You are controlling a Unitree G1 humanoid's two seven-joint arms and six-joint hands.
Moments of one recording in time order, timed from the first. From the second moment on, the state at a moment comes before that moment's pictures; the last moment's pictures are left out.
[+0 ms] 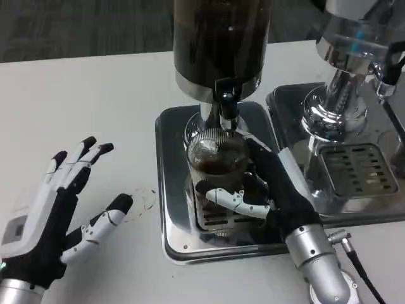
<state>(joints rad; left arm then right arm) 0.09 0.46 0.01 0.48 0.59 -0.75 0.40 -0.24 -0.06 0.23 0.63 -0.30 -0.48 -0.13</state>
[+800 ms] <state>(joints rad) 0.06 0.46 -0.02 0.53 0.56 -0.75 0.41 -0.24 -0.05 0.25 0.66 -0.39 -0.51 -0.29</state>
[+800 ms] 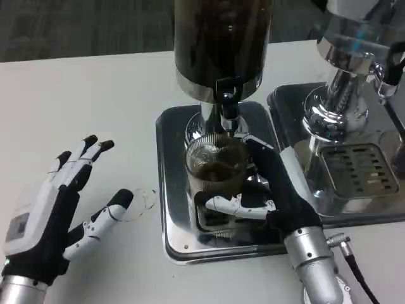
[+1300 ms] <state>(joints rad) 0.02 0.47 -0.06 0.57 0.55 -0.75 0.38 -0.18 -0.06 0.25 0.58 -0.41 -0.50 -0.31</state>
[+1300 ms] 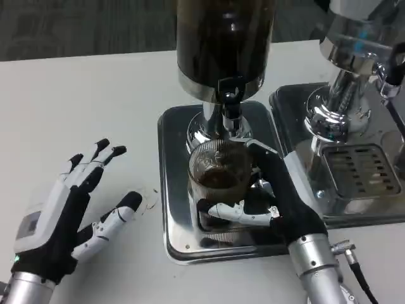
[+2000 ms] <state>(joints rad) -0.01 0.48 -0.10 0.60 0.56 -0.78 0.38 -0.03 -0.10 0.22 0.32 -0.39 -0.47 -0.22</state>
